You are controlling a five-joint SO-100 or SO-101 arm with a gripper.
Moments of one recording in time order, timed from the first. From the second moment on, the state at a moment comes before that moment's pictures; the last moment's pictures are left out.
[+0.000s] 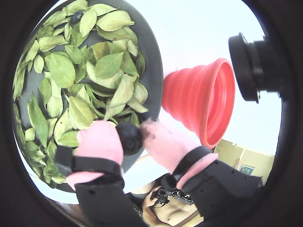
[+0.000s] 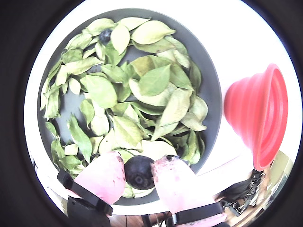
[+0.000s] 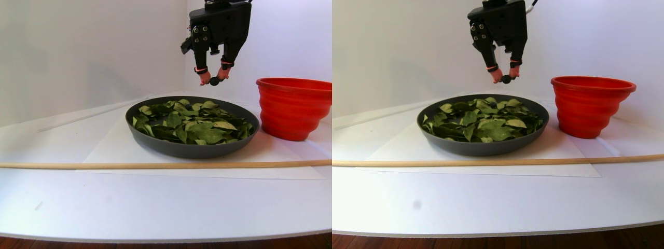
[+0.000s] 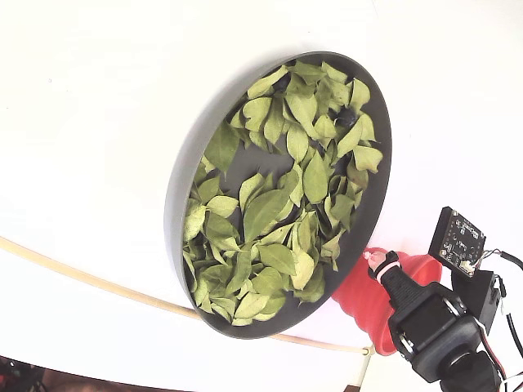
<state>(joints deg) 21.4 109.1 128.5 5.1 -101.7</state>
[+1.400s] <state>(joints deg) 35.2 109.1 118.7 5.4 -103.3</state>
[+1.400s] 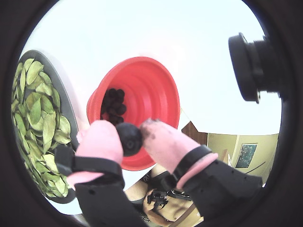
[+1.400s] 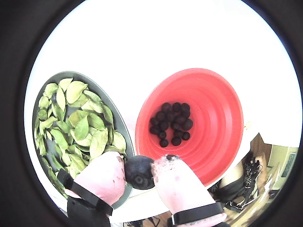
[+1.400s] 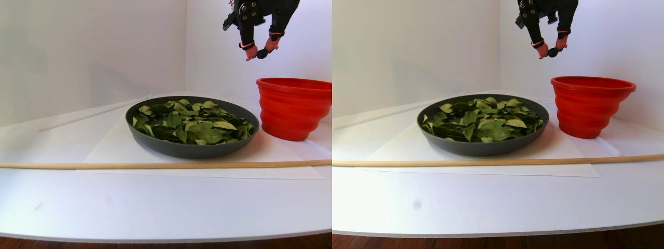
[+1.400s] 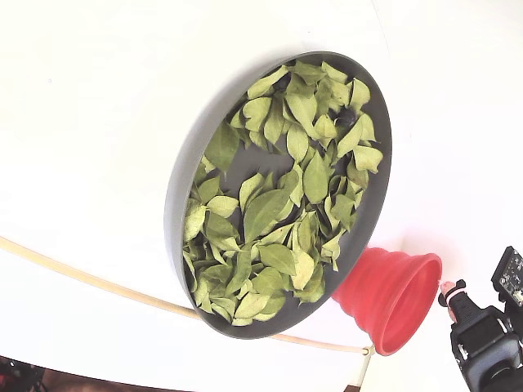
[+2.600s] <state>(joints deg) 40.6 105.2 116.8 3.3 -104.6</state>
